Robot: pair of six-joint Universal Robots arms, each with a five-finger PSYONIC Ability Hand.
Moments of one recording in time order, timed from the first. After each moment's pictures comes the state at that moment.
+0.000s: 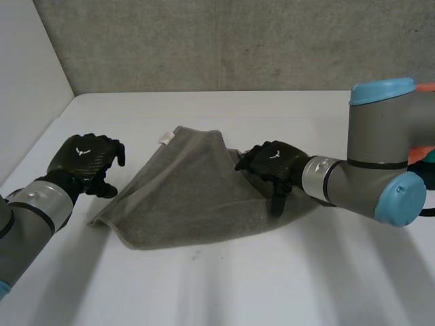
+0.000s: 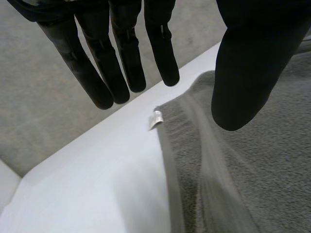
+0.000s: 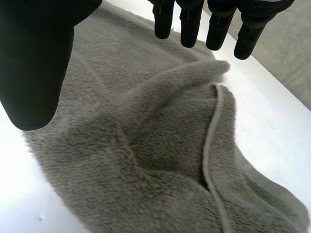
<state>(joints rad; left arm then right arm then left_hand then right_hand) 4.53 -1.70 -1.87 3.36 -1.32 3.46 2.00 -0.86 1.04 0.38 1.15 2.54 0.70 0.71 0.71 0.70 0.53 0.22 0.21 0.21 0.22 0.05</state>
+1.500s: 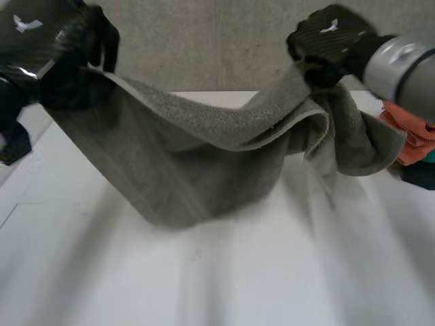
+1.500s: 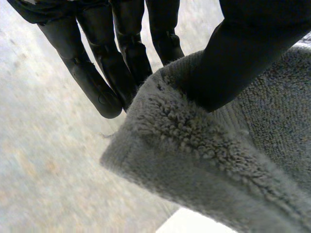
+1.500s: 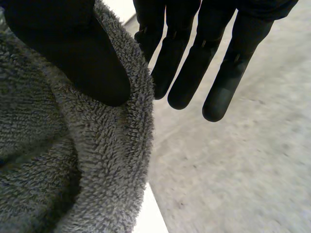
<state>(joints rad) 4.45 -1.33 -1.60 3.12 -1.18 3.30 1.89 -1.06 0.76 0.35 1.09 2.49 1.17 1.20 1.19 1.19 0.99 1.11 1.18 1.19 1.20 1.01</state>
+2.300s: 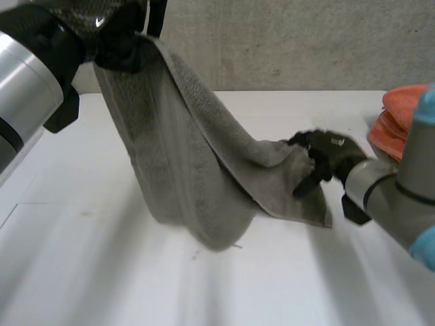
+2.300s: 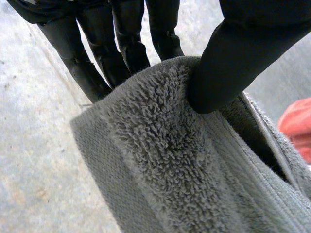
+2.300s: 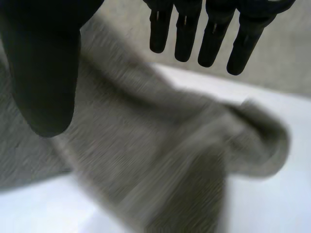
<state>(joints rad) 4.15 -1.53 -1.25 3.02 -1.47 3.36 1.94 -1.23 1.51 0.08 1.43 3.18 1.17 1.20 1.19 1.20 0.99 0.38 0.36 0.39 0.38 0.22</state>
